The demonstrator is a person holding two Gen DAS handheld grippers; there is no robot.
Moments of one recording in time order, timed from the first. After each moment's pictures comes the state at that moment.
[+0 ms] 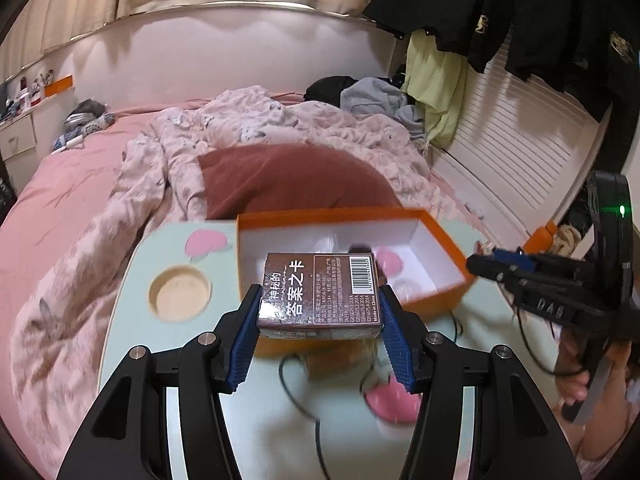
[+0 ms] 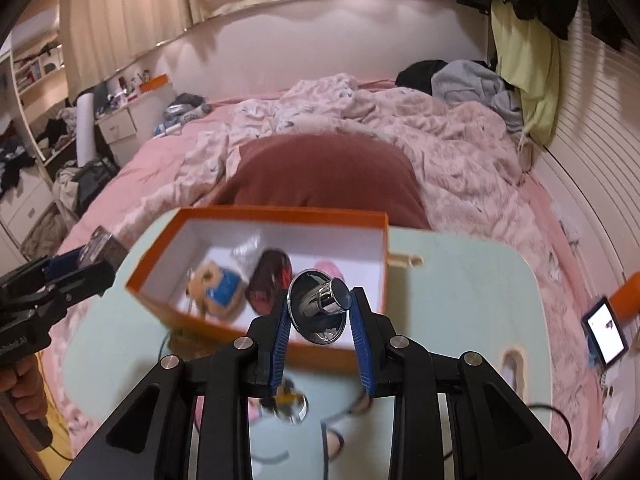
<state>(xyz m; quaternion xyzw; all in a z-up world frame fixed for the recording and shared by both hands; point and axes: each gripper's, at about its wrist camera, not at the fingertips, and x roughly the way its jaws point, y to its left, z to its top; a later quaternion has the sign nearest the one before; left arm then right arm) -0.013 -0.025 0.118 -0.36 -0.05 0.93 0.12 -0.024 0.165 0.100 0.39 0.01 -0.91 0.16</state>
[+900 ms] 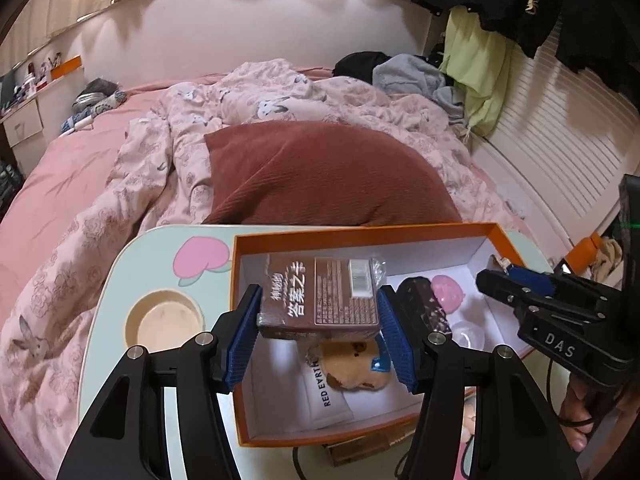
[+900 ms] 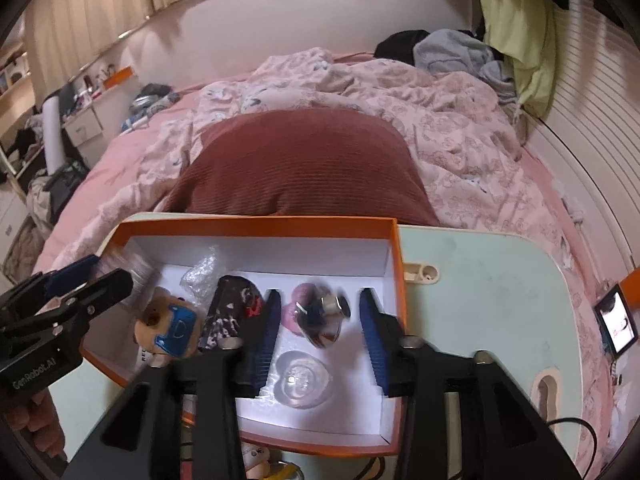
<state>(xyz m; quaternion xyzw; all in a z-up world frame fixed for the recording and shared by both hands) -0.087 -0.017 0.072 -0.41 -0.05 0.91 0.06 -0.087 0.154 0.061 0.43 0.00 -0.90 0.11</state>
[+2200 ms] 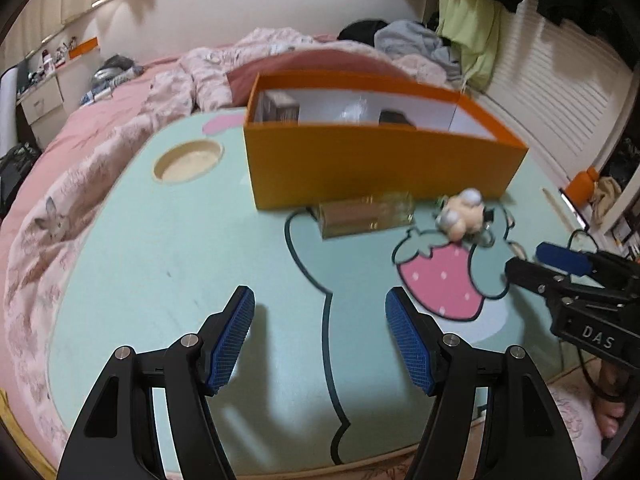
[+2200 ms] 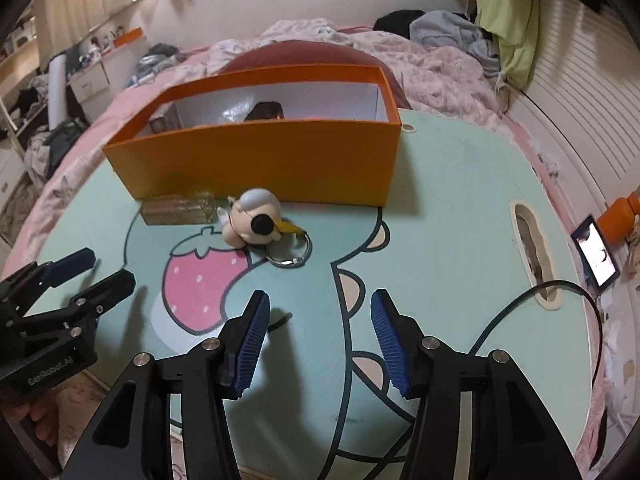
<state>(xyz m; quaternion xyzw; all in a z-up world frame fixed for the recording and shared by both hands) 0.047 -0.003 0.014 -0.45 -0.03 0.89 0.04 0.054 0.156 0.021 0.46 0.04 -0.88 0.09</state>
